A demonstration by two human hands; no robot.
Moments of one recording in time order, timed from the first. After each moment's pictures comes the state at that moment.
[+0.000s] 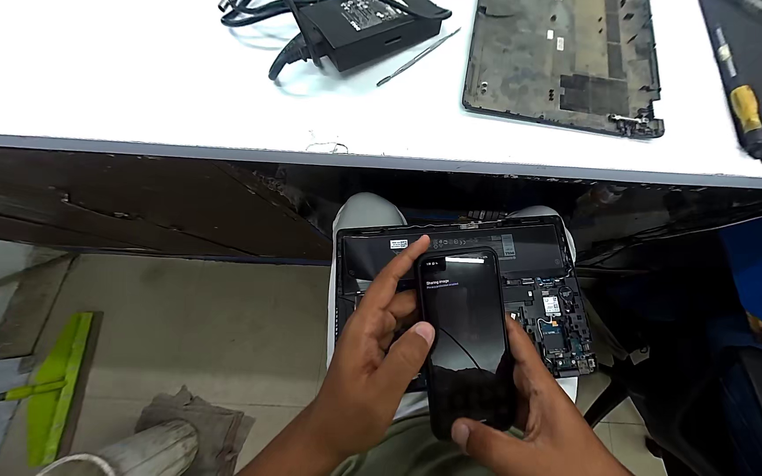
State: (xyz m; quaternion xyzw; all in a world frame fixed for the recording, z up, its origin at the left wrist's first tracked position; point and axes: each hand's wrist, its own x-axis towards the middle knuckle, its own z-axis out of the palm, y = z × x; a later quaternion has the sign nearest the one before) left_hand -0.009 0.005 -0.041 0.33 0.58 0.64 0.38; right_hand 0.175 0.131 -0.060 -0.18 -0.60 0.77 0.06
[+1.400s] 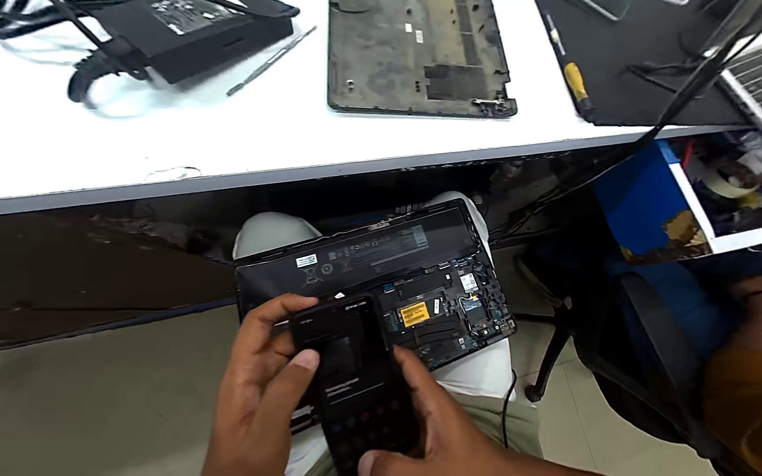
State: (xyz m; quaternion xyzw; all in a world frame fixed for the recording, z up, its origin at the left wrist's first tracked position) left_hand -0.007 -0.009 -0.064 0.29 0.62 0.64 0.34; right_hand 0.182 0.088 -0.073 -0.18 -0.53 0.82 0.08
